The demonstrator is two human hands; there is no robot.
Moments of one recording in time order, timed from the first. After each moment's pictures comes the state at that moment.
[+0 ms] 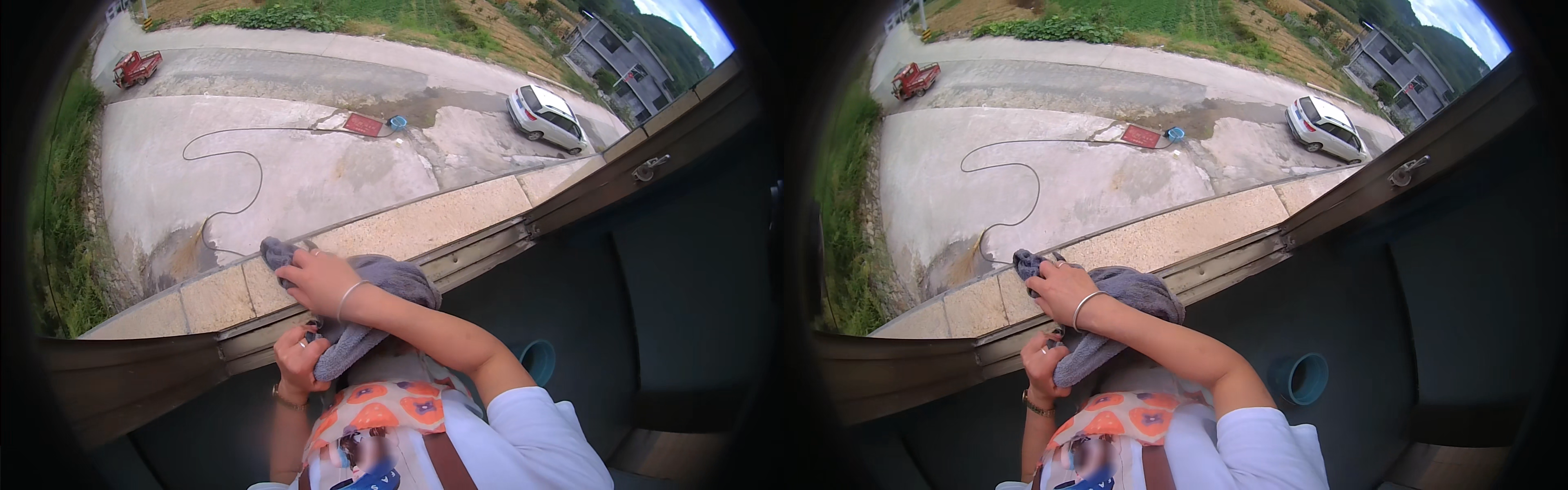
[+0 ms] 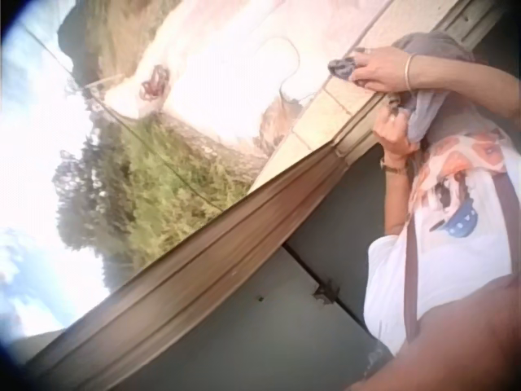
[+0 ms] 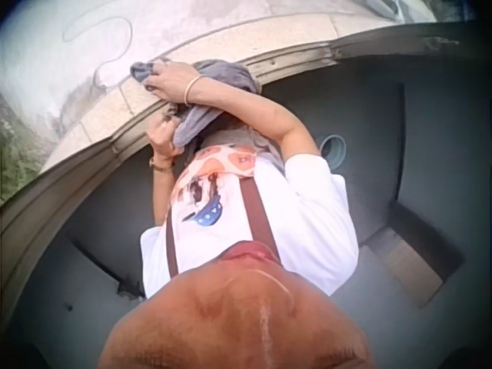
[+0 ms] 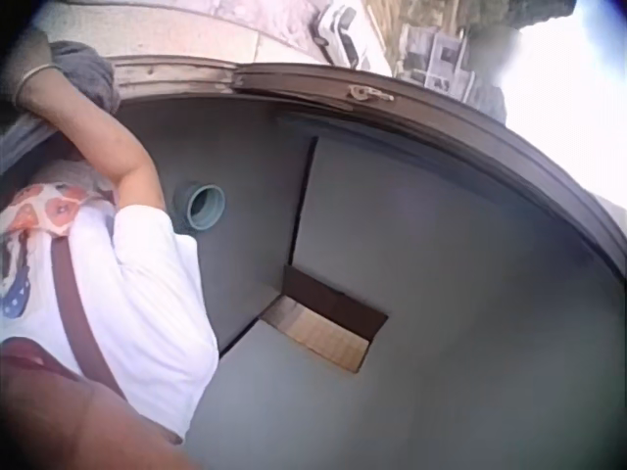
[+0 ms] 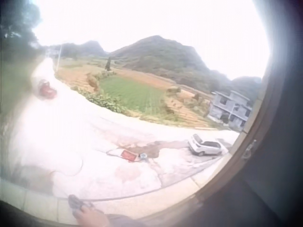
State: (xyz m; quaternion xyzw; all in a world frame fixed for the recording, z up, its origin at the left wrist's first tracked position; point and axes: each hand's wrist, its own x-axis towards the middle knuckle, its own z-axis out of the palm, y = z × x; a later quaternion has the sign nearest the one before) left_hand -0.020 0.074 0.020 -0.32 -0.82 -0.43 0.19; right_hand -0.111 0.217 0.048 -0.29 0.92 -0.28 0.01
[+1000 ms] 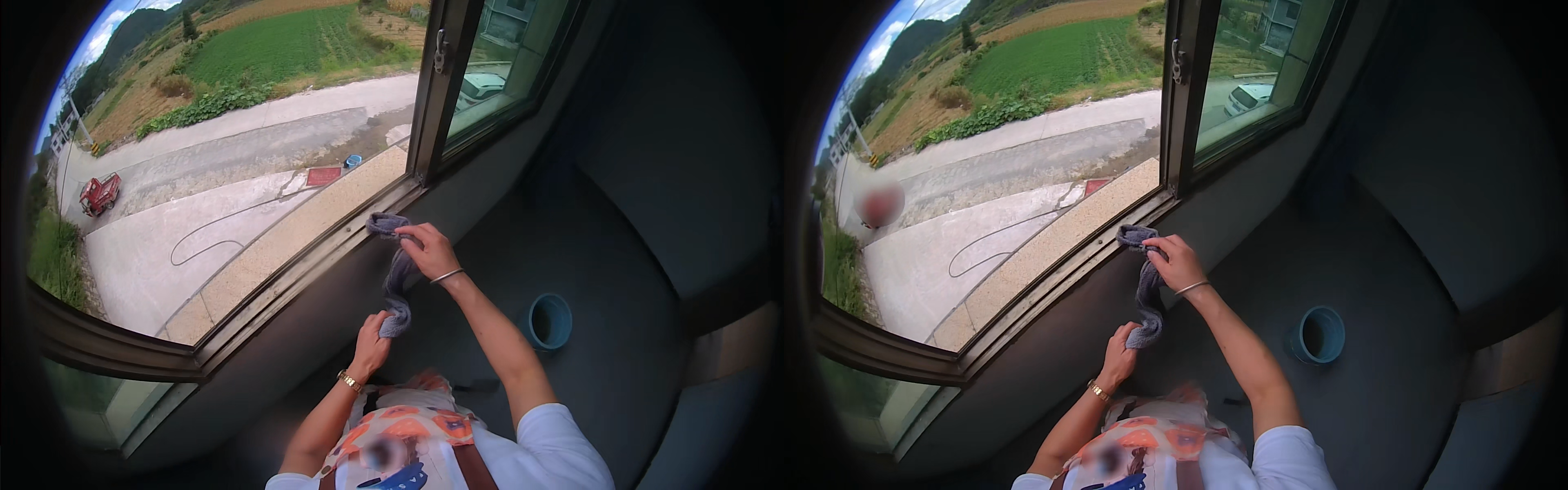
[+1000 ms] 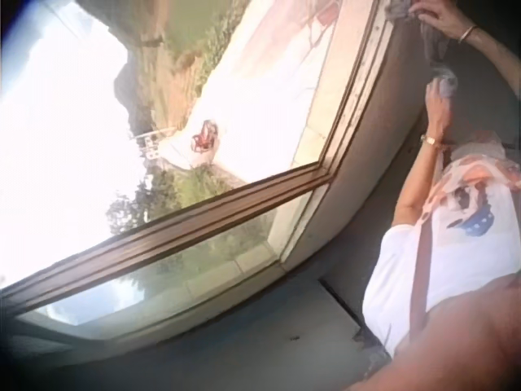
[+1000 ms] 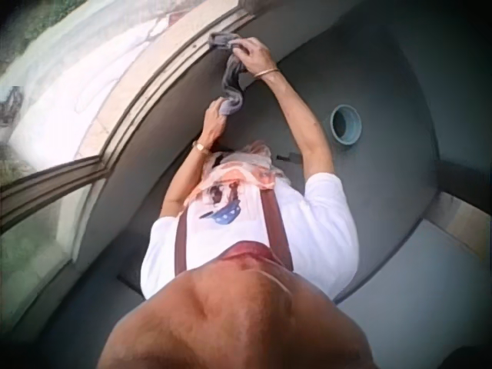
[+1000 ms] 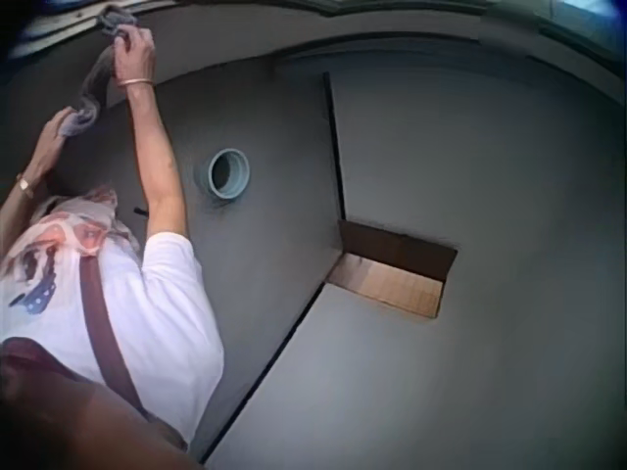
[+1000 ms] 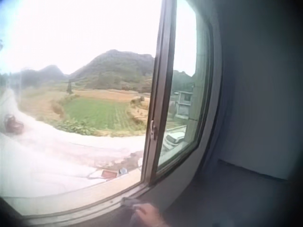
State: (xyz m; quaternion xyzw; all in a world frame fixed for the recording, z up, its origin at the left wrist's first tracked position) left_hand 0.069 0.250 -0.041 -0.31 -0.77 -0.54 -0.15; right_hand 0.050 0.461 0.036 0.07 0.88 -0.42 -0.23
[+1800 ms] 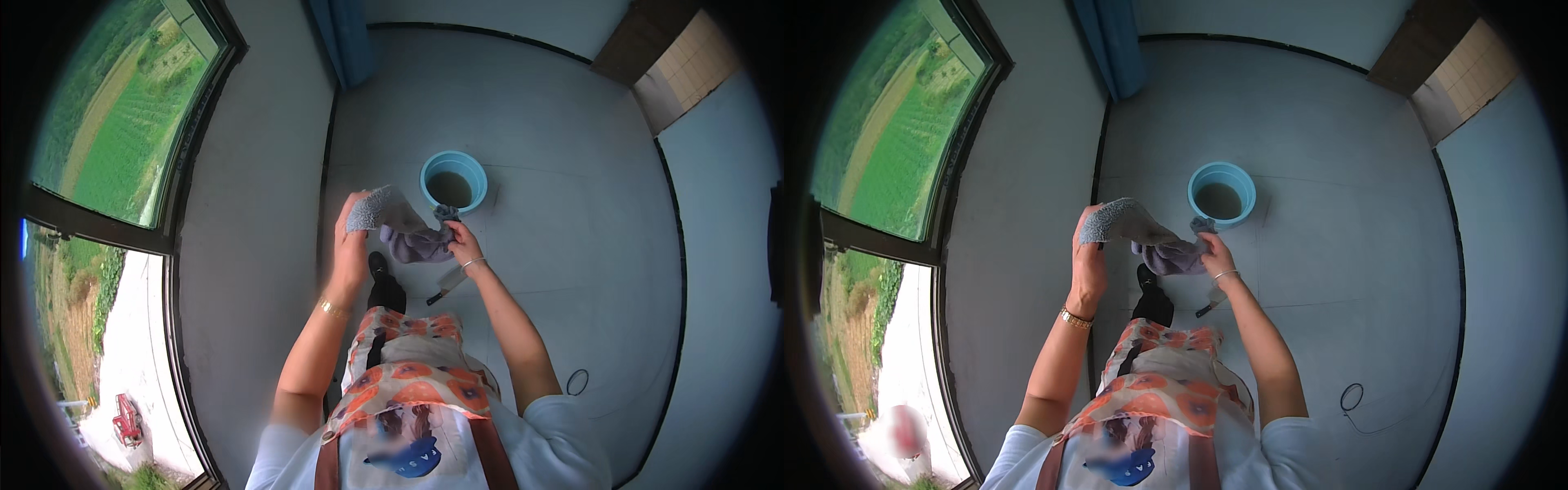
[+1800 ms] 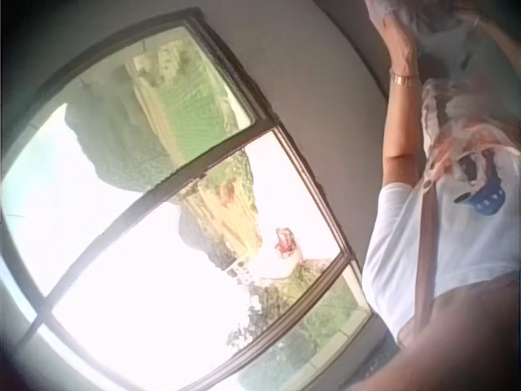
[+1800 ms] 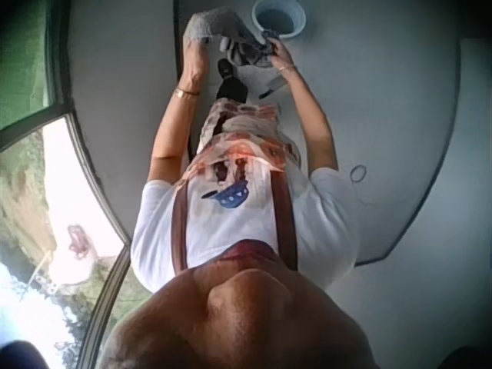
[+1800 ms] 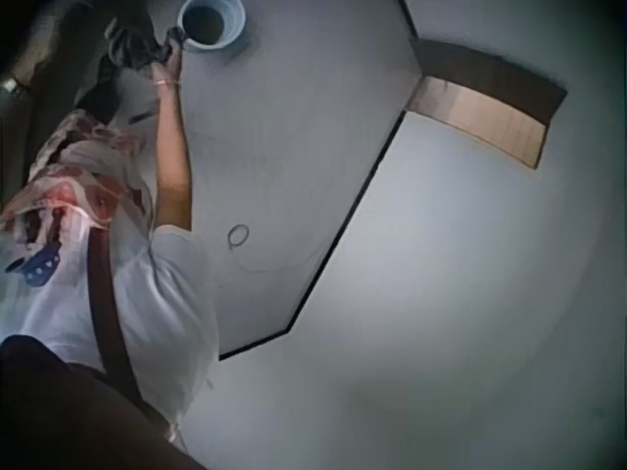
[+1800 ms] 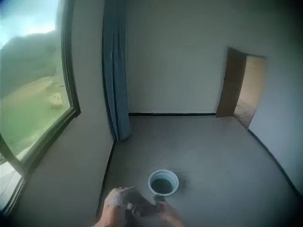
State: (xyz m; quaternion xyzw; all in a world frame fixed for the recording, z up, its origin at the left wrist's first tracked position) left_hand 0.216 0.520 0.036 -0.52 -0.47 -0.60 -0.38; right_hand 0.440 0.569 -0.176 0.48 0.48 -0.61 -0.41
